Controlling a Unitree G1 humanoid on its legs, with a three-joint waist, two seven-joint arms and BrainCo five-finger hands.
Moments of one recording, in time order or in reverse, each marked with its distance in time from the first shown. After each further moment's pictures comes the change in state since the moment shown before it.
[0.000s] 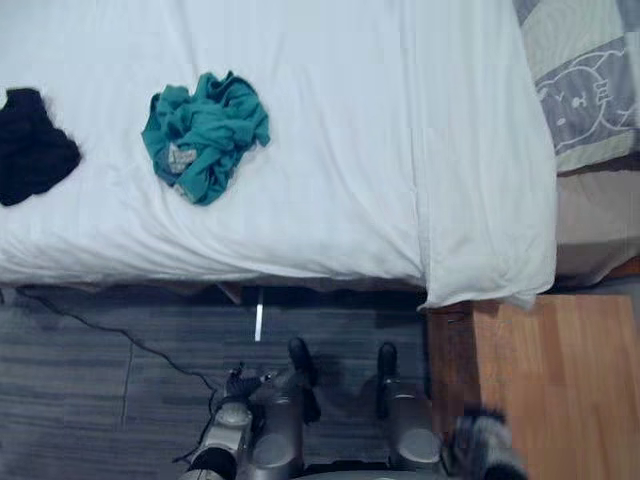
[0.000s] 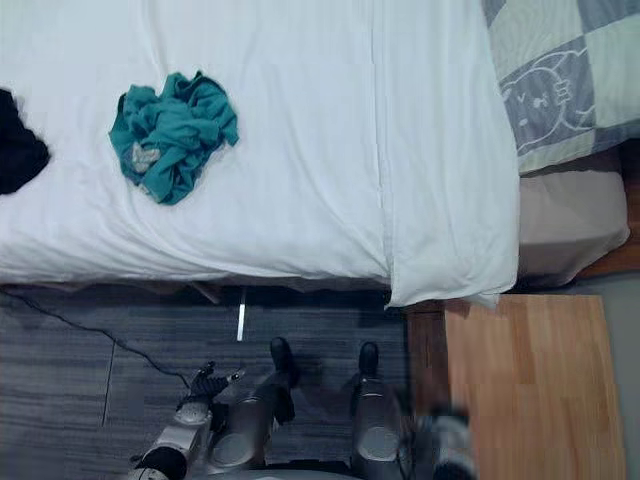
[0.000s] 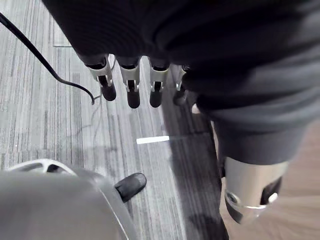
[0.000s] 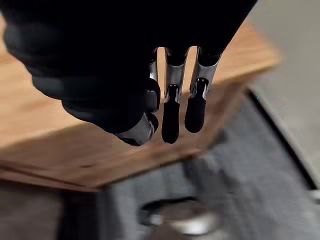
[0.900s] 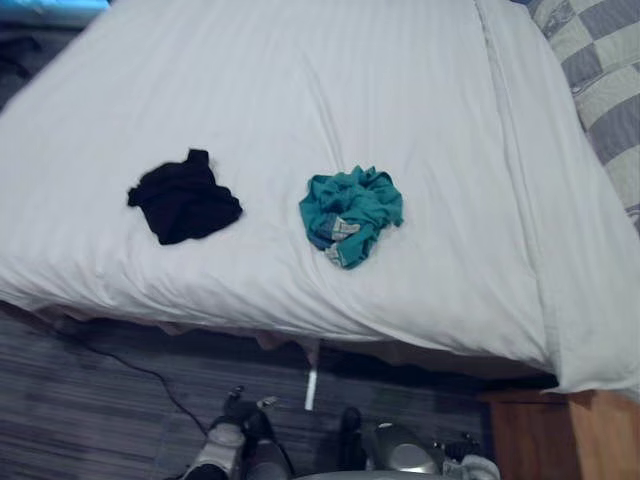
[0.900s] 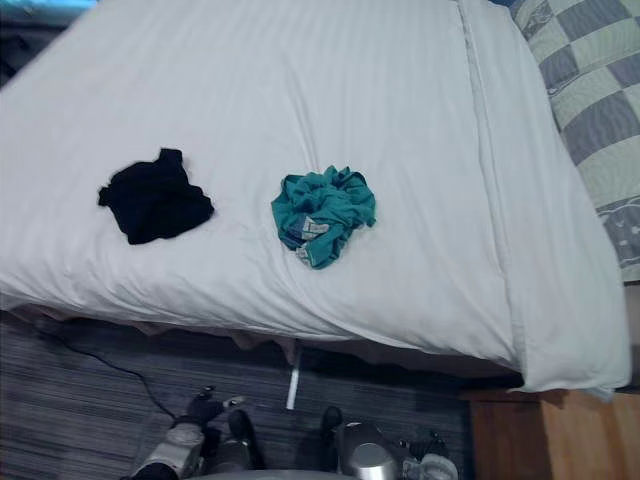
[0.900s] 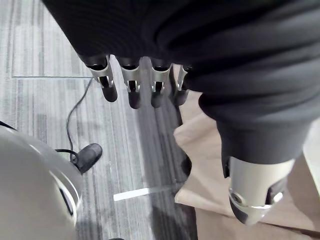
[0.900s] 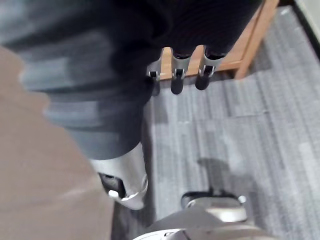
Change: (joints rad) left arm 0.031 -0.008 -0.053 0.070 0.144 0.001 -0.086; right arm 0.055 0.006 0.113 -0.052 -0.092 -0.053 0.139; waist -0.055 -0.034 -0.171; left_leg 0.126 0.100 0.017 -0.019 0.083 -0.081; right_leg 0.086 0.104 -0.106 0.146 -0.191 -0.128
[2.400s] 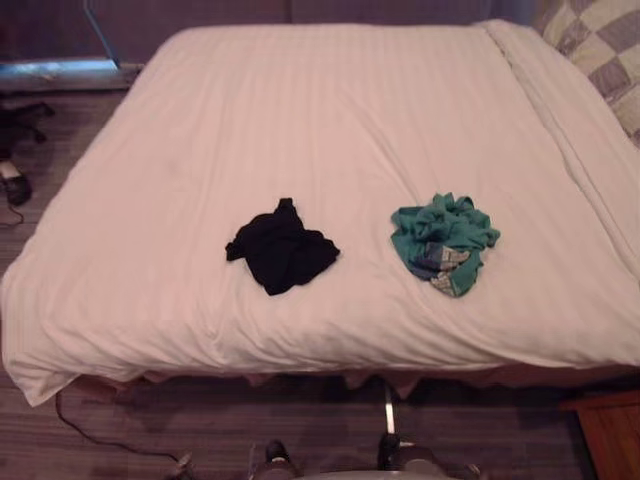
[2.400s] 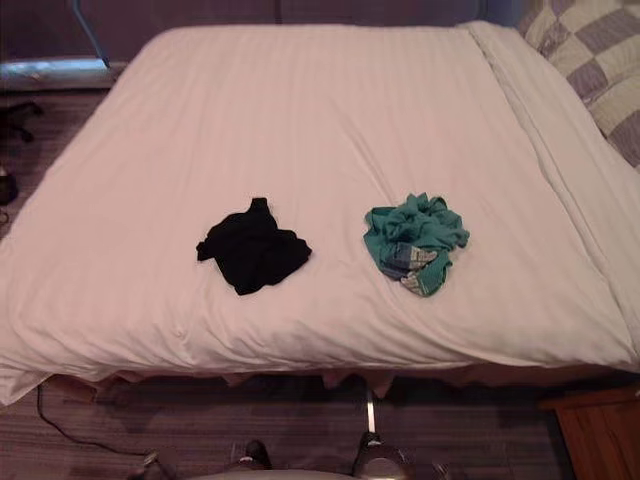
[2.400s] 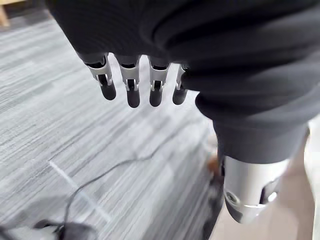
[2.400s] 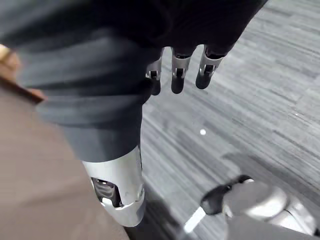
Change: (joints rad) left arm 0.174 0.034 0.932 -0.007 -0.238 0.053 0.154; right arm 0.095 0.010 -0.464 -0.024 0.230 0.016 -0.114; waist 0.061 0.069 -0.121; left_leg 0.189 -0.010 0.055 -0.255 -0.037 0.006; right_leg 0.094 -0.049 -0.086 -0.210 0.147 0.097
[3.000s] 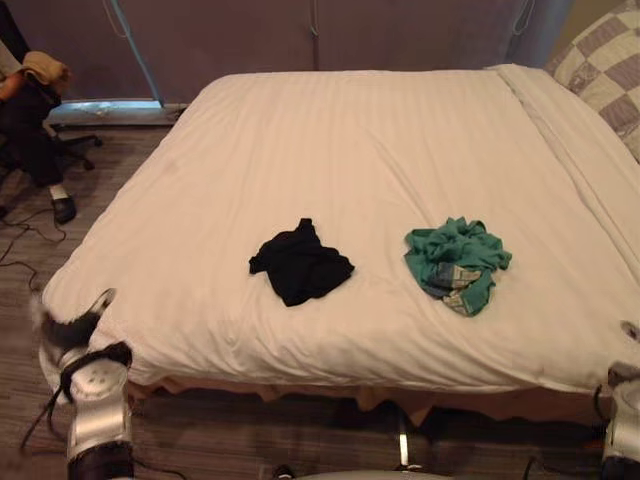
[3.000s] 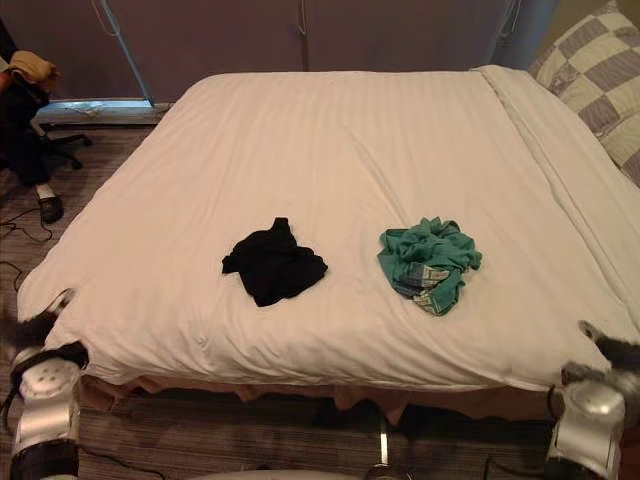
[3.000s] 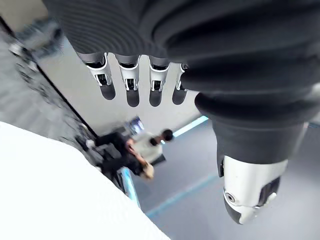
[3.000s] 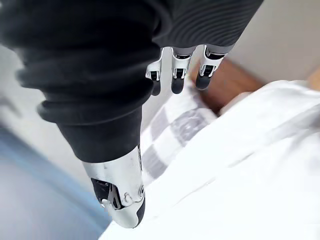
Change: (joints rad) left arm -0.183 0.323 -0.578 -0.665 0.107 -0.137 0.131; right arm -0.189 -0.467 0.228 -0.639 -0.468 -0.033 -0.107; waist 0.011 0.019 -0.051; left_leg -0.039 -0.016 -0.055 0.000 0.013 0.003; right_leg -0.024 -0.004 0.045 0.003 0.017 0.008
